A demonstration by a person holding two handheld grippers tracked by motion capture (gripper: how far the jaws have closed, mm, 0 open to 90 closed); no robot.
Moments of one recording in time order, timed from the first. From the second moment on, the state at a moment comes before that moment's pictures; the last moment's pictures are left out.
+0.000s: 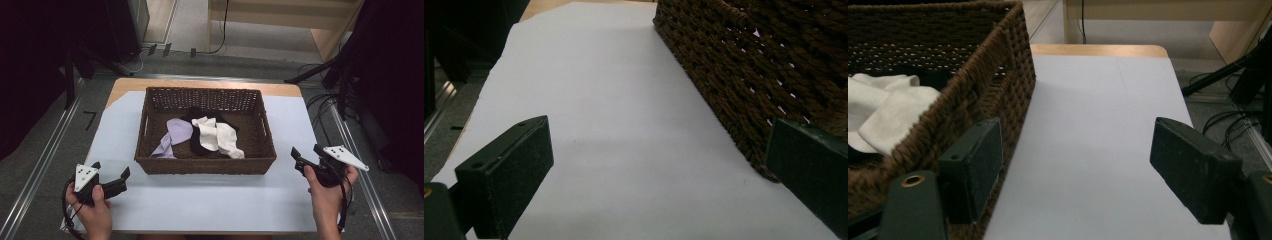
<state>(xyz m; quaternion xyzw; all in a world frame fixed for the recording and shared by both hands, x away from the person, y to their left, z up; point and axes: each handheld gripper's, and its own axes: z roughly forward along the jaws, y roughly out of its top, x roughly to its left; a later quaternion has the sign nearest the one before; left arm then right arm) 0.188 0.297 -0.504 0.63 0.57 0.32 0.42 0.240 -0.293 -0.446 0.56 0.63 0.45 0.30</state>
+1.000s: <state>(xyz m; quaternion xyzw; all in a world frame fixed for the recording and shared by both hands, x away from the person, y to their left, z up) 0.188 0.298 -0.504 0.63 0.57 0.32 0.42 0.278 -0.220 -0.412 0.51 0.66 0.47 0.28</state>
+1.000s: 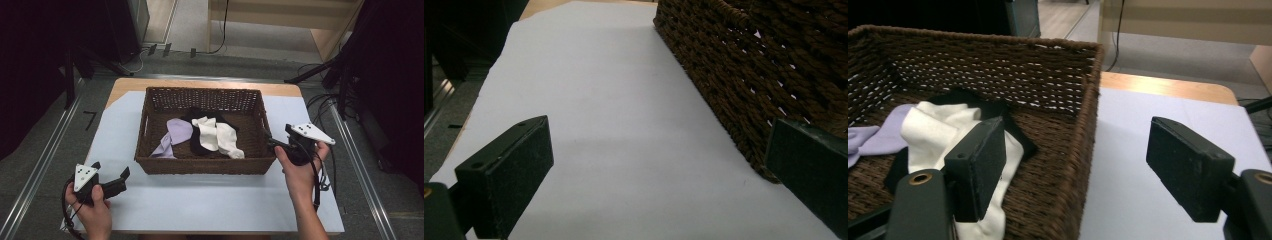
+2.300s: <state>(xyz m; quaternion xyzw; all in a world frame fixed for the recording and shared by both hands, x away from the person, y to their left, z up) 0.189 0.300 -0.504 0.62 0.58 0.31 0.42 0.347 -0.118 -0.408 0.47 0.73 0.44 0.22</state>
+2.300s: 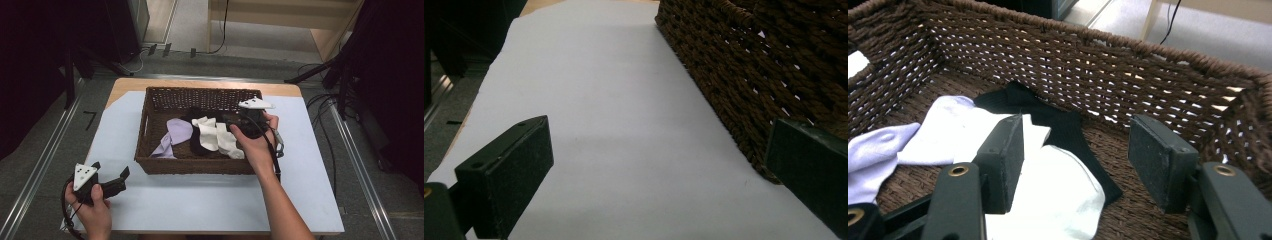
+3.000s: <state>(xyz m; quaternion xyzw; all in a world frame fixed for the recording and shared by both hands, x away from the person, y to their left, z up) 0.189 0.300 -0.504 0.62 0.58 0.31 0.43 0.374 -0.085 -0.447 0.50 0.78 0.35 0.12</state>
